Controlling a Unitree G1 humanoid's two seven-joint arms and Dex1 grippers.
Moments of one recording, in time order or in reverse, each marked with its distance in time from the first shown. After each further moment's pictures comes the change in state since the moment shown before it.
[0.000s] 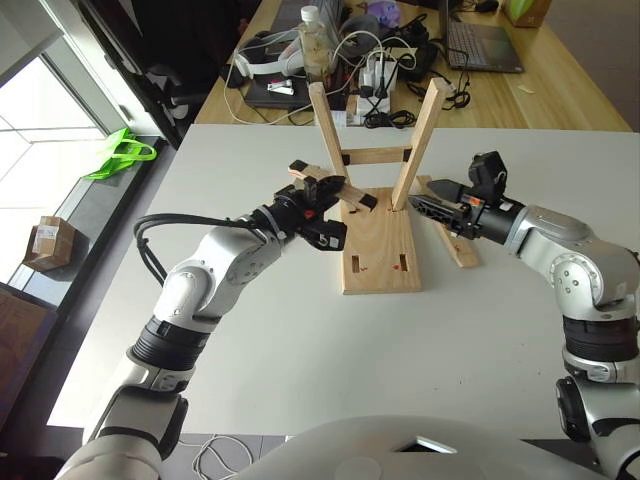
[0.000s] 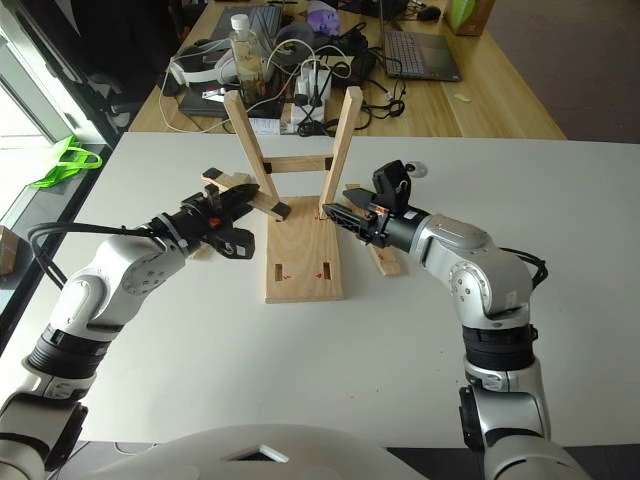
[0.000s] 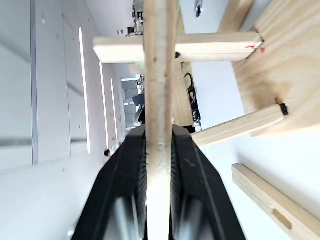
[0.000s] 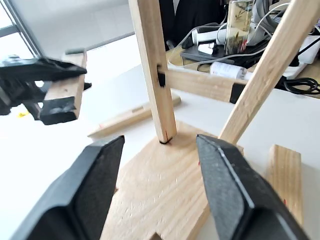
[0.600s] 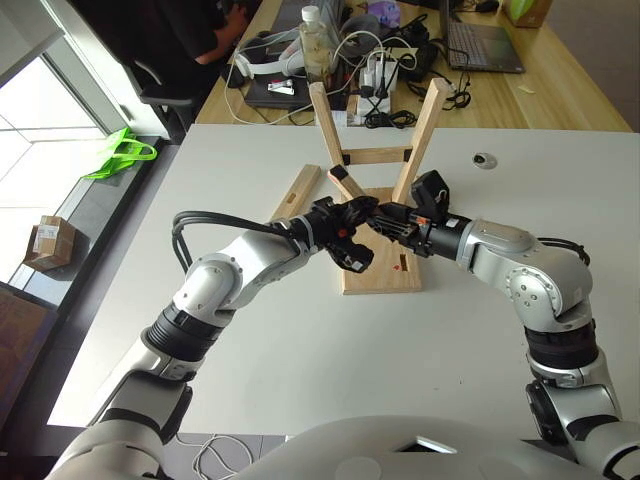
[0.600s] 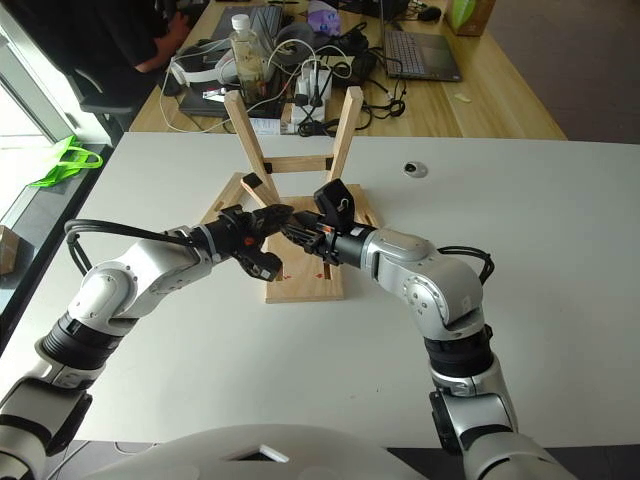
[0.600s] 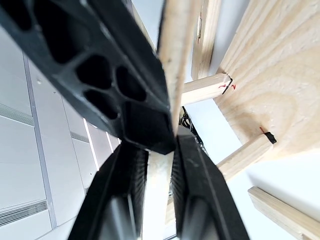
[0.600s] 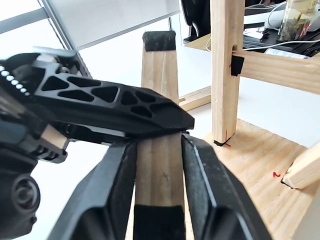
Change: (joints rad) left arm -0.118 0.037 -0.190 -0.011 0.194 -0.130 -0.073; right arm -0.018 0.109 0.203 -0.140 -0.019 0.149 -0.132
